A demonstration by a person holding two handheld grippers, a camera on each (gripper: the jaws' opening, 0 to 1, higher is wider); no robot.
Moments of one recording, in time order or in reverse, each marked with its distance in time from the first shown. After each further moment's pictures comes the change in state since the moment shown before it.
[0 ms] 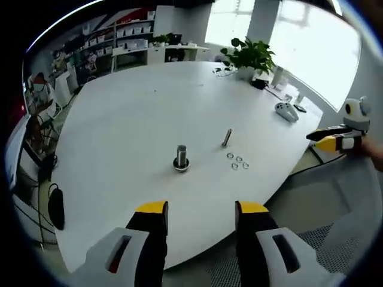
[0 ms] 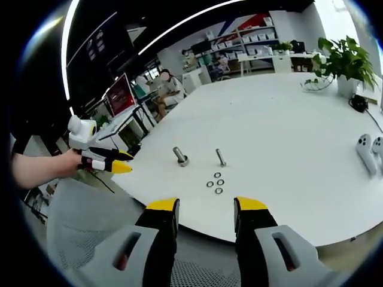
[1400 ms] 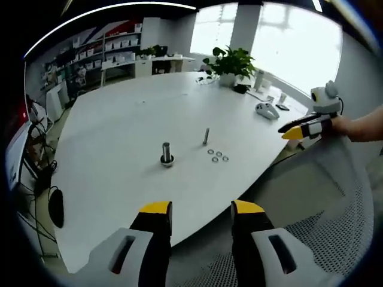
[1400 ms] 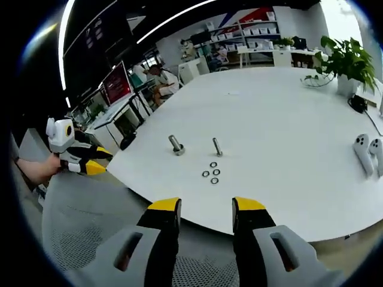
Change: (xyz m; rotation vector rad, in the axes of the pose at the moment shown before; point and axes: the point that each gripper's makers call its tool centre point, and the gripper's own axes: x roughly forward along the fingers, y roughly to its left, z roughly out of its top) left arm -0.034 -0.032 -0.021 0.083 -0.076 -0.089; right arm 0.001 -0.005 -0.014 -0.018 0.077 -0.044
